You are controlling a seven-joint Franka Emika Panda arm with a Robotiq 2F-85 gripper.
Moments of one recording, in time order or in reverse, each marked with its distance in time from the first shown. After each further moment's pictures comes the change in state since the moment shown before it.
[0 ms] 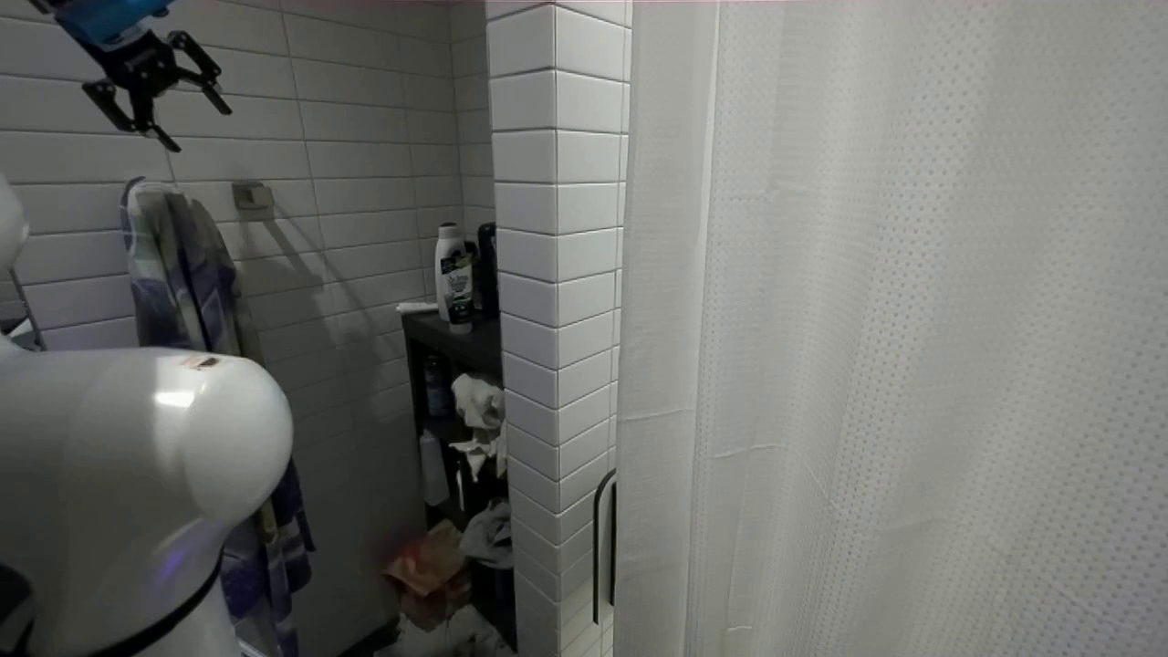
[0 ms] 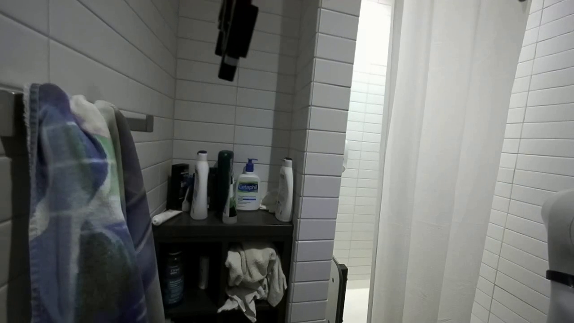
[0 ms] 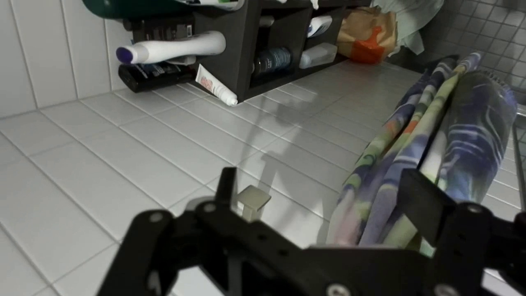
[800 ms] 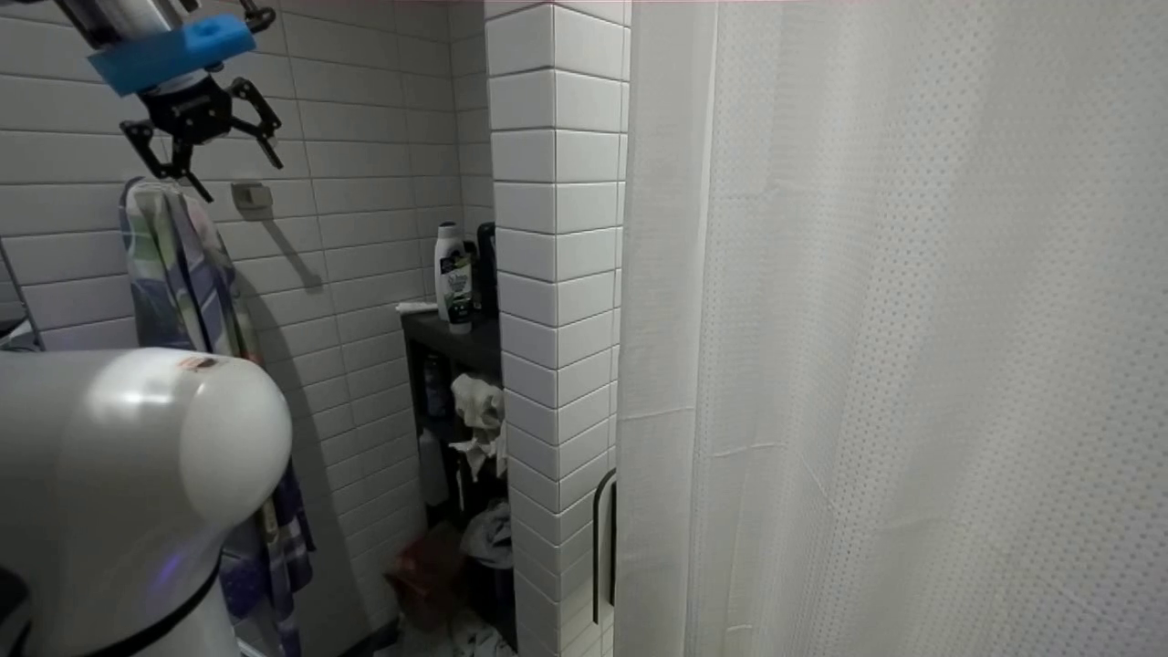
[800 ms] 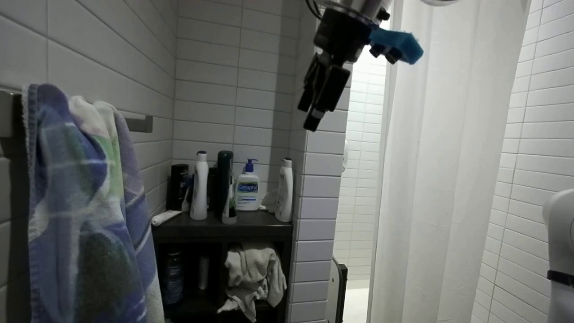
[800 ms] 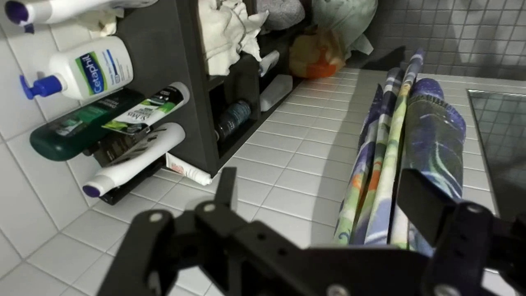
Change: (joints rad) arm -0.008 -0.408 -0.171 -0.490 0.264 0.115 -0.012
